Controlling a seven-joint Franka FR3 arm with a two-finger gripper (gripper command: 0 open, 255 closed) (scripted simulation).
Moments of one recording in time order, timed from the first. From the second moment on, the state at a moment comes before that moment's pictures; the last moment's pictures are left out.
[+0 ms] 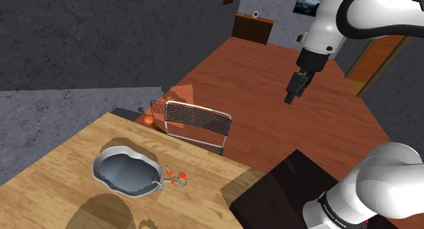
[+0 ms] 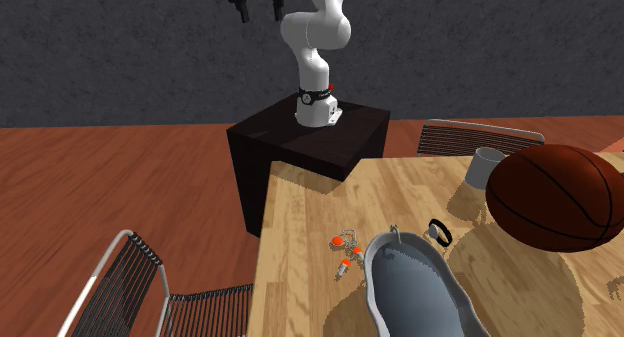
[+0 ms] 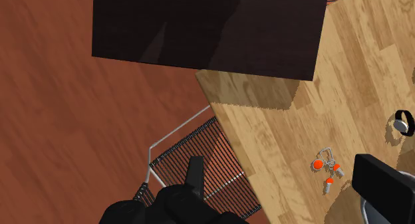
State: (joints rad) arm 0.02 -0.75 0.01 -2.43 0.08 1.62 -0.12
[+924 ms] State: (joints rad) arm 0.13 -0.43 0.14 -2.47 0.11 1.99 -0.15
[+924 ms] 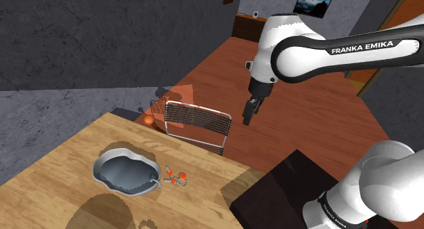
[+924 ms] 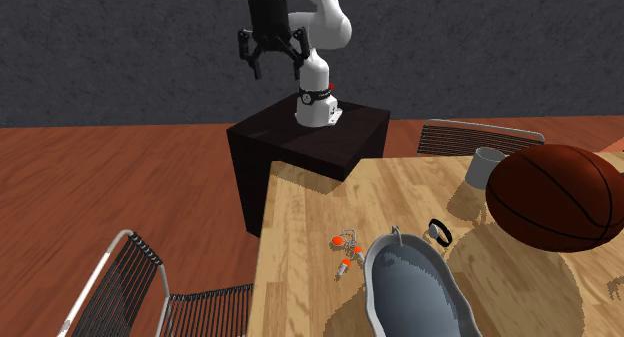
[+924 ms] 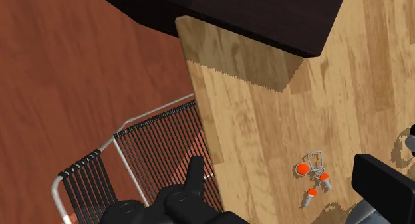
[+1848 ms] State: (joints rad) arm 0.21 0.06 0.28 -2.32 -0.02 2.32 -0.11
